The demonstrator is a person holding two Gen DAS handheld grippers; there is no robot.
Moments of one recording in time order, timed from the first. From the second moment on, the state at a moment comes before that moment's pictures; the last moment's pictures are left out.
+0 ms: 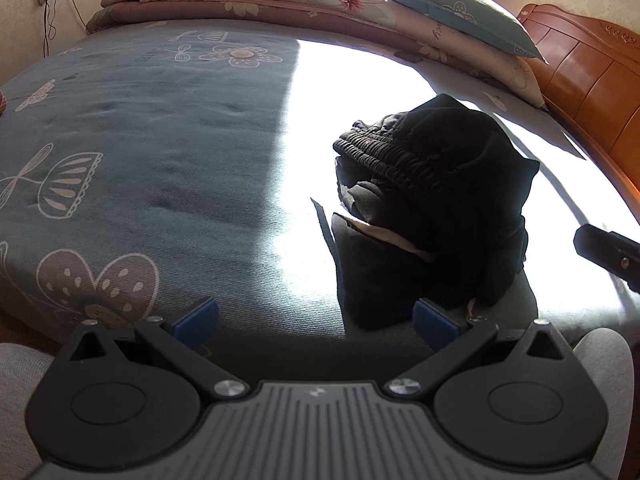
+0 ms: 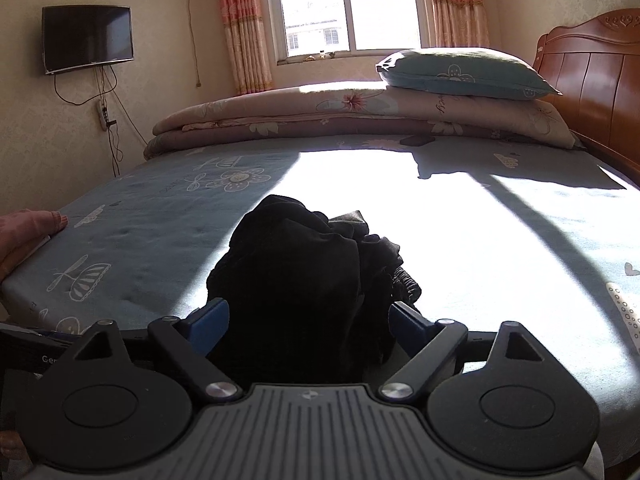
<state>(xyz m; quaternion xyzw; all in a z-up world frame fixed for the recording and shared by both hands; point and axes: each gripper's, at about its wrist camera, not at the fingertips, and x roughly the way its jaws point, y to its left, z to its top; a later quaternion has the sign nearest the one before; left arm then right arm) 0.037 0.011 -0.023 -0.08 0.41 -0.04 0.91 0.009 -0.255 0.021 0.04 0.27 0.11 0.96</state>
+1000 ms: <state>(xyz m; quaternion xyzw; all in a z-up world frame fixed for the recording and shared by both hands) 0.056 -0.014 -0.043 -0.06 0.40 -0.09 0.91 0.012 -0.244 -0.027 -0.03 0.26 0.16 0.95</state>
